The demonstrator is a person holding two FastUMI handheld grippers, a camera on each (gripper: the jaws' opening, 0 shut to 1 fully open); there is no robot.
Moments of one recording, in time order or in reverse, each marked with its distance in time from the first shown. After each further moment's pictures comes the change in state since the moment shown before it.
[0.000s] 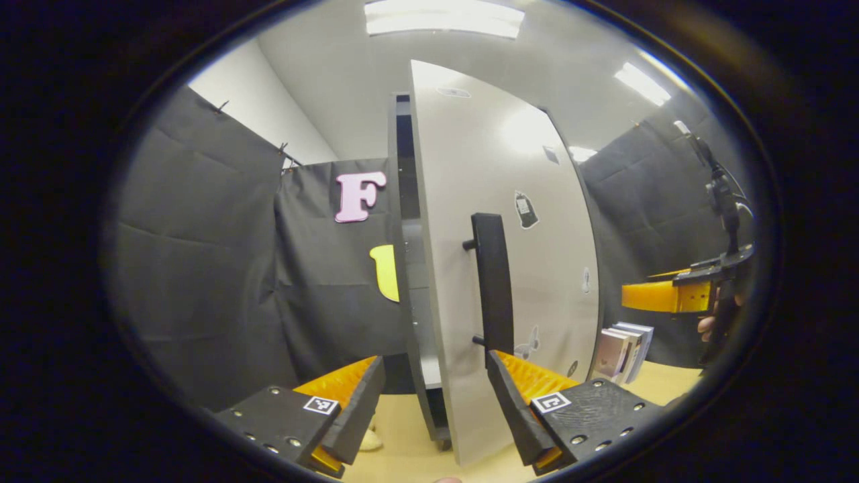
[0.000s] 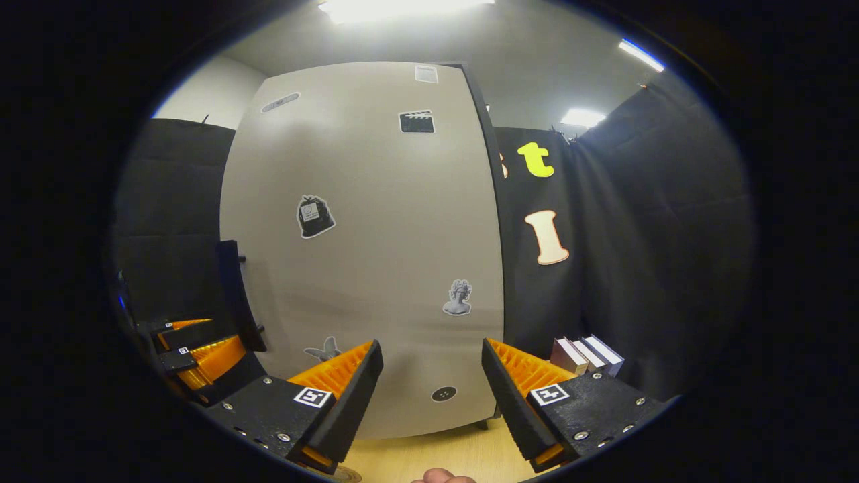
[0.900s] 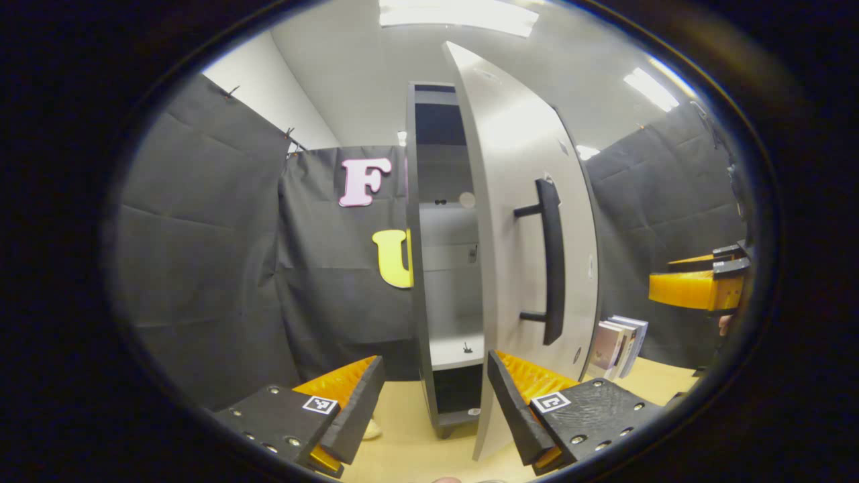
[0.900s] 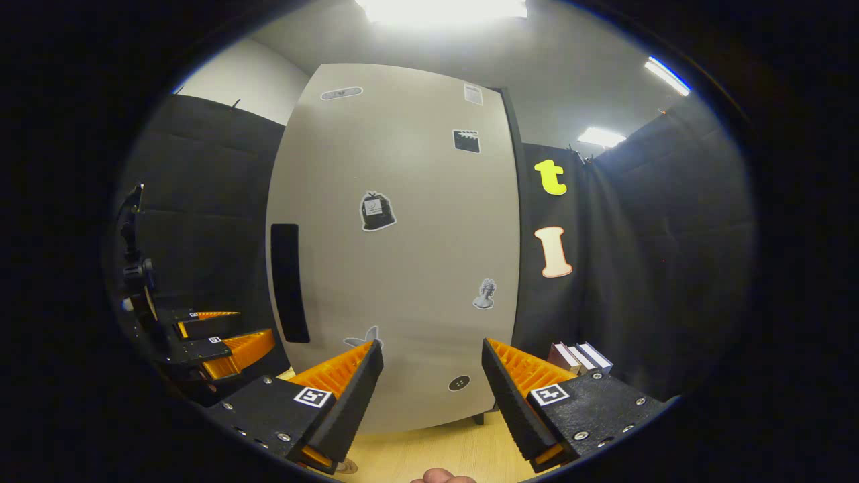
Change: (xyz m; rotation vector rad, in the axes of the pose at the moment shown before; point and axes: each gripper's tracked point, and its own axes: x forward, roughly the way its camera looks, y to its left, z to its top) left arm -0.009 0.001 -0.006 -0.037 0.043 0.016; right arm -0.043 0.030 -0.009 -0.093 -0.021 0.014
